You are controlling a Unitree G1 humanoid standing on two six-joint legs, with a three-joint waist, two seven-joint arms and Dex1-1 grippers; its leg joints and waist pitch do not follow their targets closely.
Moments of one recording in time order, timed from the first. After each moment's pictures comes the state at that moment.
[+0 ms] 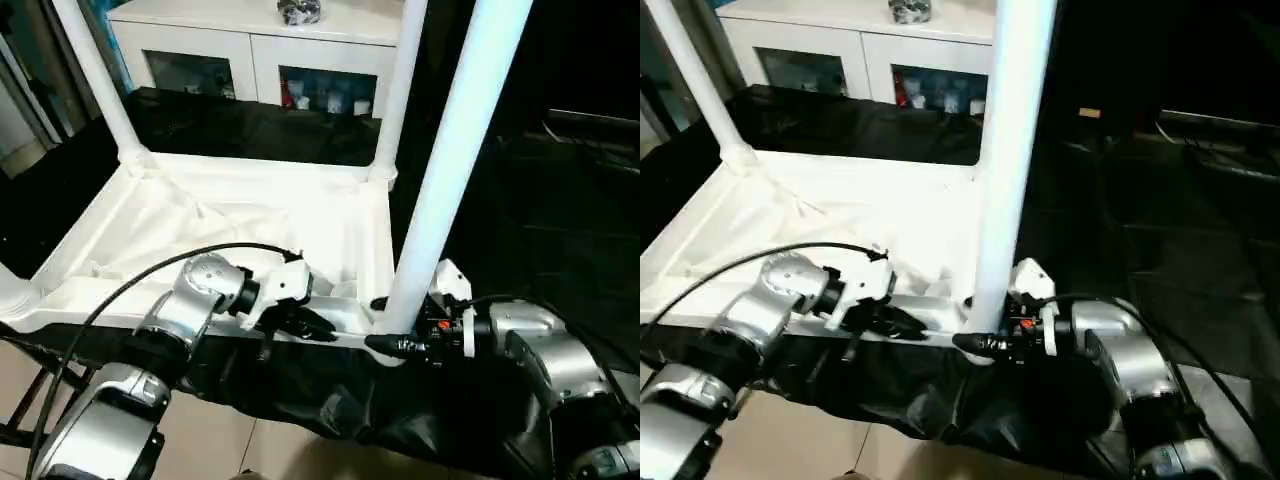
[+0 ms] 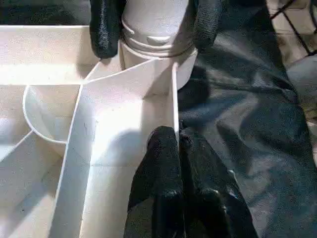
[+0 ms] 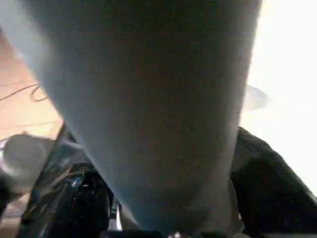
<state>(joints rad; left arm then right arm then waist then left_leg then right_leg) -0.64 0.33 -0.33 0.72 0.05 -0.14 -1.46 -0.35 -0.42 0.19 0.40 0.22 0.17 1.30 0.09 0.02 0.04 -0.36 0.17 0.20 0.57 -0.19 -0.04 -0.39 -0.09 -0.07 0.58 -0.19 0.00</state>
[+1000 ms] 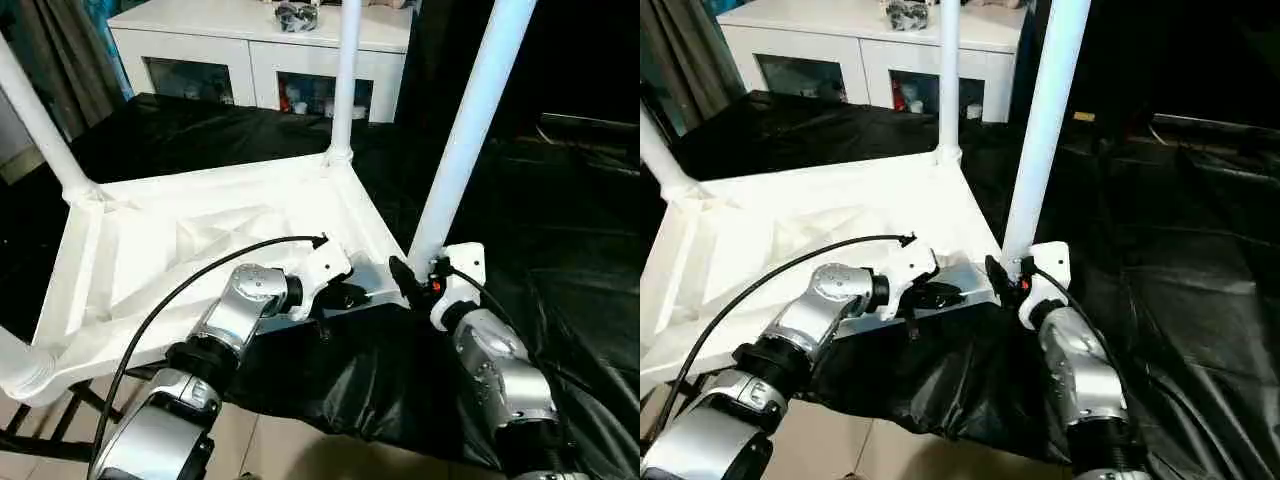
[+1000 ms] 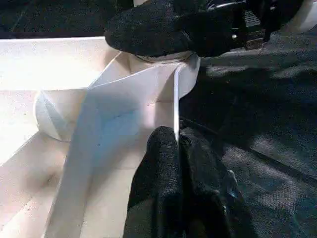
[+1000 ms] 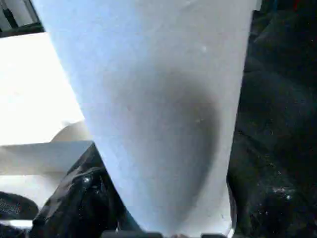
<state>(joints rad) -0.64 0.10 -0.26 0.74 0.11 0.03 -0.97 -0.27 -0.07 -0.07 0.36 0.12 0.14 0.37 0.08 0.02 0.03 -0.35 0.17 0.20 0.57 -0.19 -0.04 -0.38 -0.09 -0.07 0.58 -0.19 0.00</state>
